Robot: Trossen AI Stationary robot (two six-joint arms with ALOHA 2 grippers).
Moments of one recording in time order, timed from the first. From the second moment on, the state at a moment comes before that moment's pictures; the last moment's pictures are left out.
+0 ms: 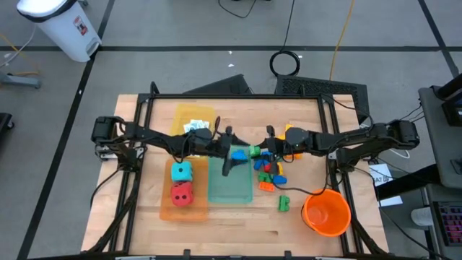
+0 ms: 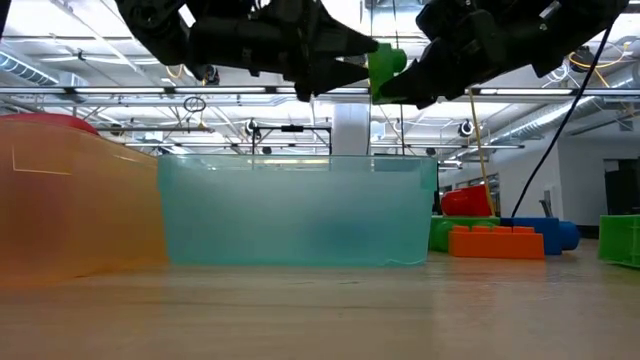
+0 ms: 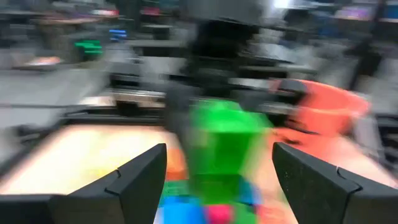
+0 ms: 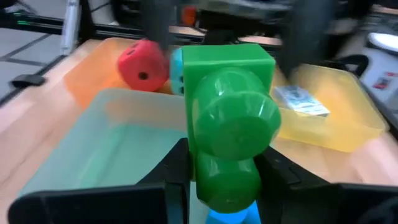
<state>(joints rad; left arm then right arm) 0.01 1.68 0.88 0.72 0.10 0.00 -0.06 1.24 0.59 0.36 -0.10 -0.12</state>
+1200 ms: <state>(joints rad) -0.01 1.72 0.88 0.88 -0.05 0.01 -0.04 1.25 0.59 0.43 -0.10 -0.10</state>
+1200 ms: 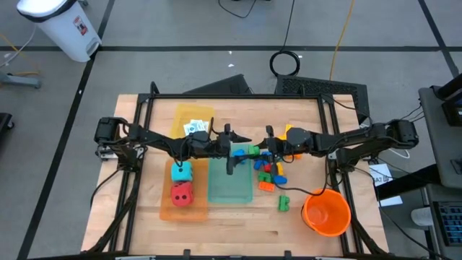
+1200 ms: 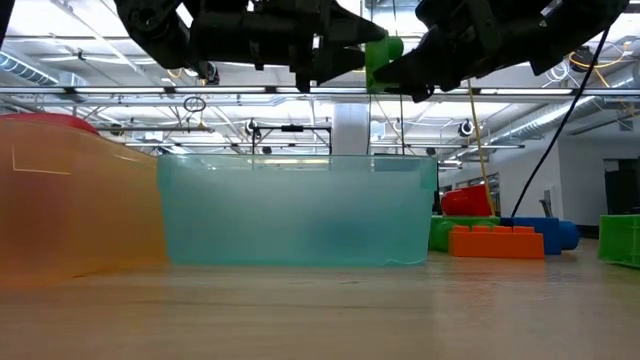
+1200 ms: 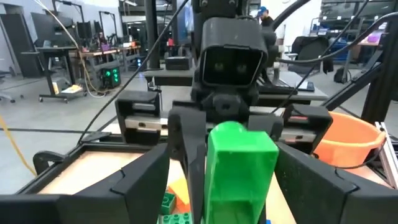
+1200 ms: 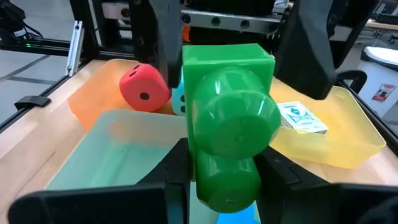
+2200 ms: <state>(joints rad) -0.01 1.72 0.88 0.87 -0.05 0.00 -0.04 1.28 0.59 0.50 -0.10 -0.09</state>
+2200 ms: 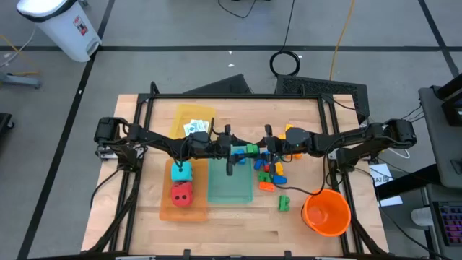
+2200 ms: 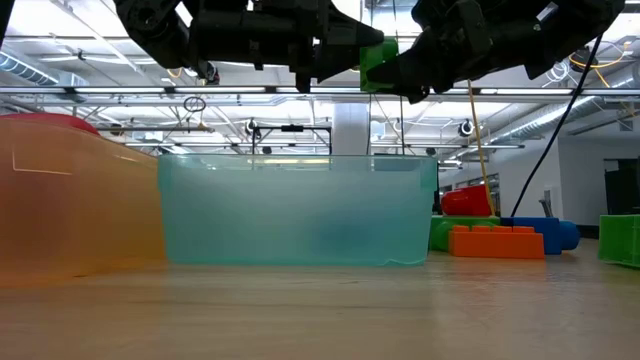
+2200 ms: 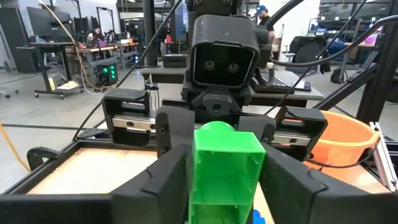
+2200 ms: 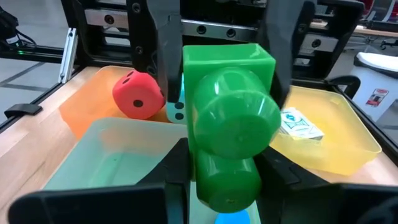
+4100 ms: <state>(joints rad) -0.06 1.47 0.64 0.28 -0.01 -0.32 -0.01 1.14 0.59 -0.35 0.00 -0.03</state>
